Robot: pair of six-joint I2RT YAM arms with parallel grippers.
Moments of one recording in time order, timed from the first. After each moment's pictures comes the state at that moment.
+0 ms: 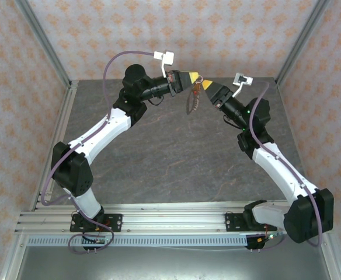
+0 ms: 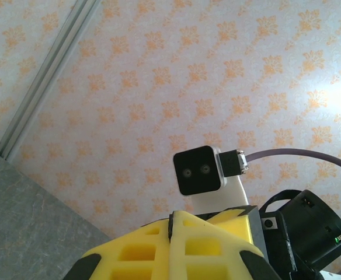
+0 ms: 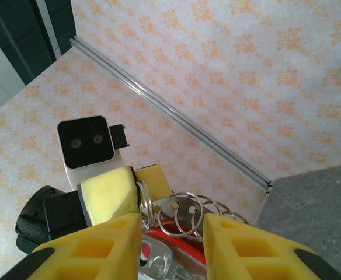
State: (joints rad) left arm -0.48 1.71 1.55 0.40 0.72 -0.78; right arm 0.33 1.20 0.94 0.53 -0.48 1.06
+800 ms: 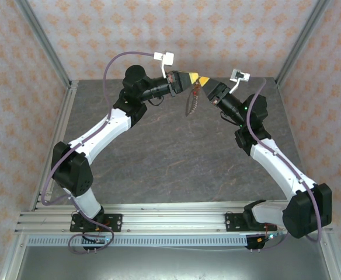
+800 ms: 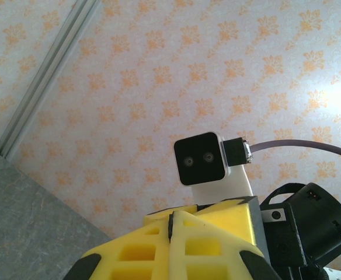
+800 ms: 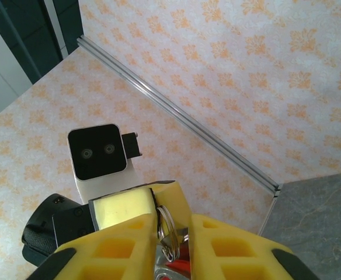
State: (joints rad) left arm -0.48 1.71 1.53 0.41 0.72 -0.79; right arm 0.35 1.23 0.99 0.54 -0.47 1.06
